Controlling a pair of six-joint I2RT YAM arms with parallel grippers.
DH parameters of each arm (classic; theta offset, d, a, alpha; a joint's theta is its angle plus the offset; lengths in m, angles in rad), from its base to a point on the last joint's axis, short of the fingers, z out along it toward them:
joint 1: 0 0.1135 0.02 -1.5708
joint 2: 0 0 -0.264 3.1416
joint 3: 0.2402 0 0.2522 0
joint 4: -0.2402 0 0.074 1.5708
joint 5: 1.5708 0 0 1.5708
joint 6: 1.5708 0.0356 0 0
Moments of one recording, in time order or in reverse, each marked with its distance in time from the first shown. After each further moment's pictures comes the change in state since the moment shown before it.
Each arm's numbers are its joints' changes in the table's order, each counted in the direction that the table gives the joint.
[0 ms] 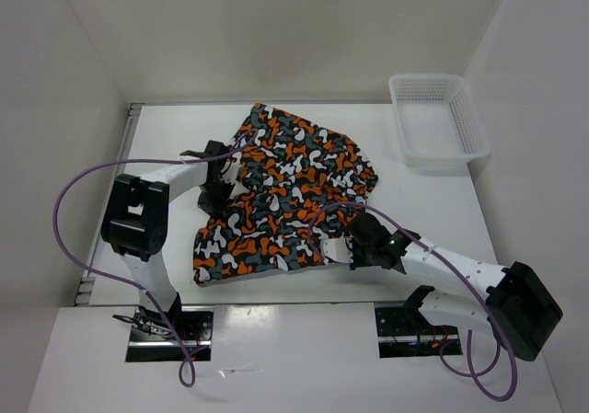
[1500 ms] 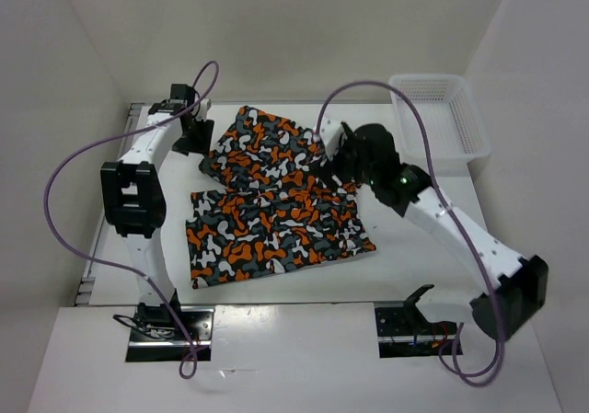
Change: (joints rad) left arm 0.204 0.143 0.540 -0.062 -0.074 -0.002; right arm -0.085 0.102 0.660 0.071 -0.201 0.430
